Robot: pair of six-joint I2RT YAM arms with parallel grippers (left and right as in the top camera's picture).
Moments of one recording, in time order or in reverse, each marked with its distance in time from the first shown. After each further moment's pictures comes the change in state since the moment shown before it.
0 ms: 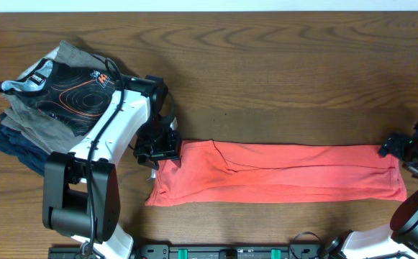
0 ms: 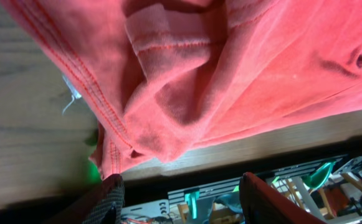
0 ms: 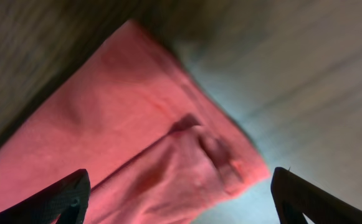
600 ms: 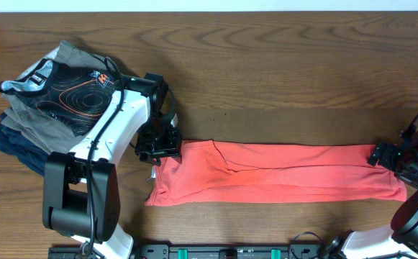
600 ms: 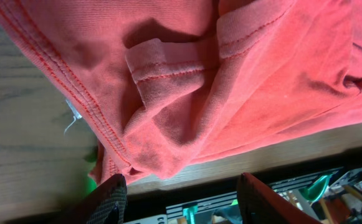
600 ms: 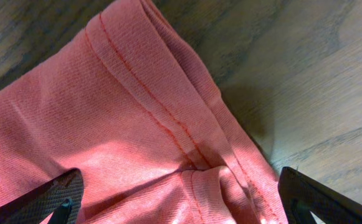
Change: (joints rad) left arm 0.000 0.000 0.000 0.048 0.000 -0.019; right arm -0.022 0.000 -0.176 0.235 -0.034 -0.107
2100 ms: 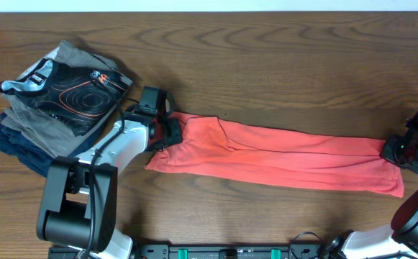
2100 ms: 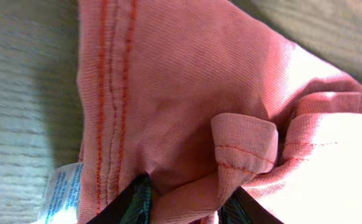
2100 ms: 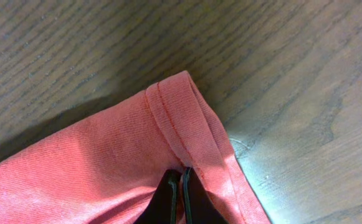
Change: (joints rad) left arm 0.021 -0.054 -0.371 0.892 -0.109 -0.311; right arm 0.000 0.000 -0.002 0.163 -0.091 -0.010
